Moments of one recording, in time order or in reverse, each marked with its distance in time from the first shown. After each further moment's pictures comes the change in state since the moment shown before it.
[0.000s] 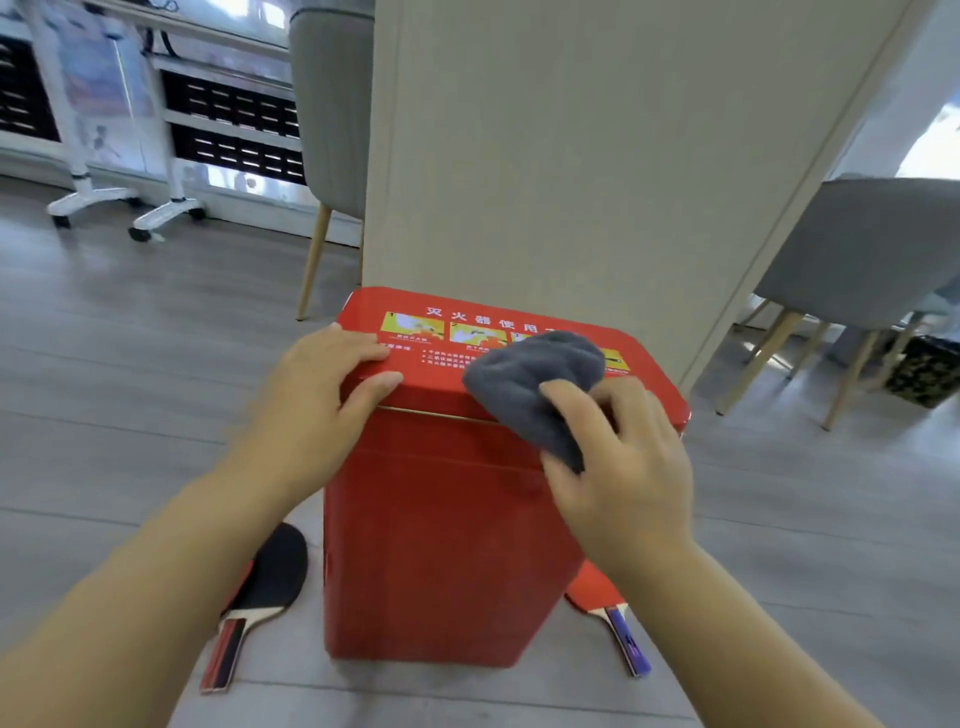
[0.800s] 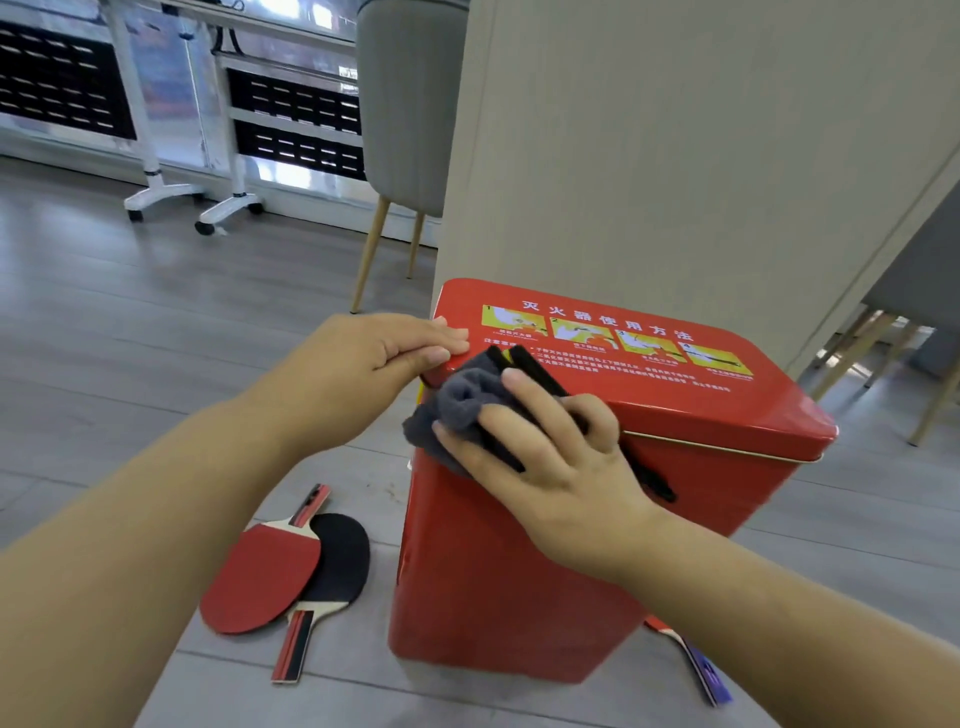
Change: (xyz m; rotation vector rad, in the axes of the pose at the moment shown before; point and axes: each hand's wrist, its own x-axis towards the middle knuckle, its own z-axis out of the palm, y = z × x) left_hand 0.025 -0.046 -0.040 -0.112 -0.241 0.131; right_hand 0.001 -0.054 0.088 -0.073 -0.047 -0.589
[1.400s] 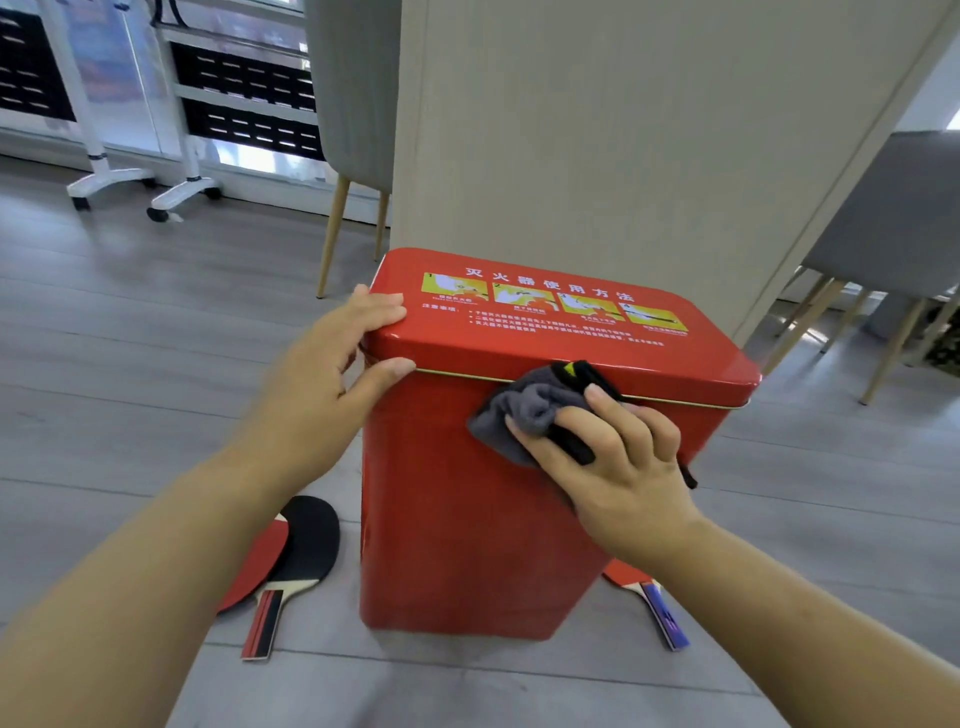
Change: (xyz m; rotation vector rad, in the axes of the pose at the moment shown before) left_hand -0.027 0.009 0.049 -0.206 0.198 -0.049; right_hand -0.086 0.029 -0.020 -0.198 -0.013 0.173
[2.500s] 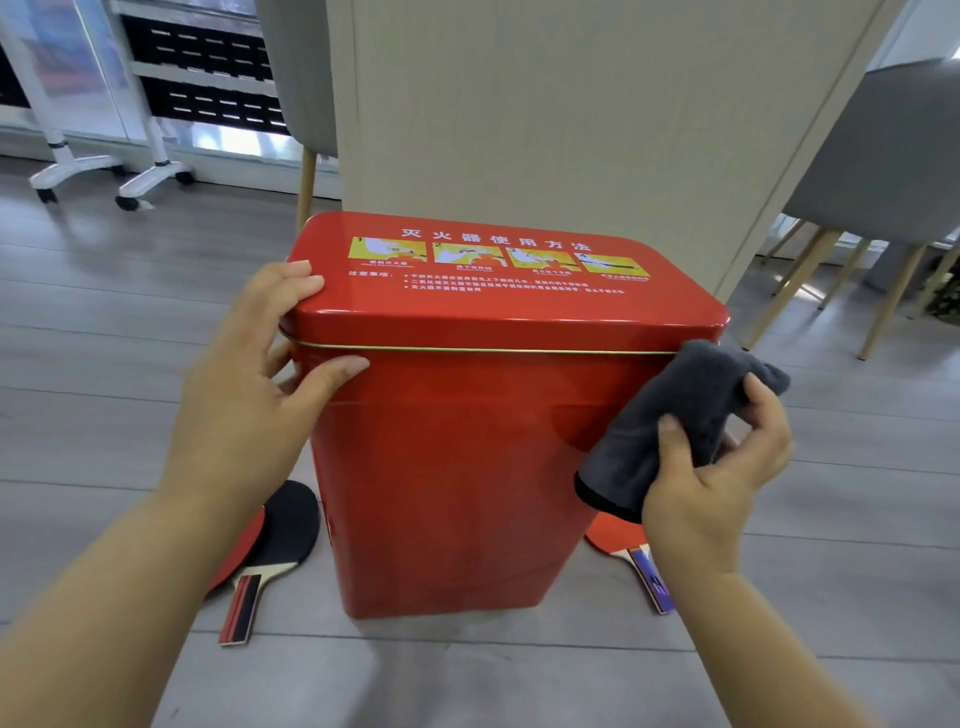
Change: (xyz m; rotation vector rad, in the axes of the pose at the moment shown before) left_hand -0.021 0.016 0.032 -0.073 0.215 -0.031; right_hand -0.055 0.020 -0.029 0.686 0.243 1.312
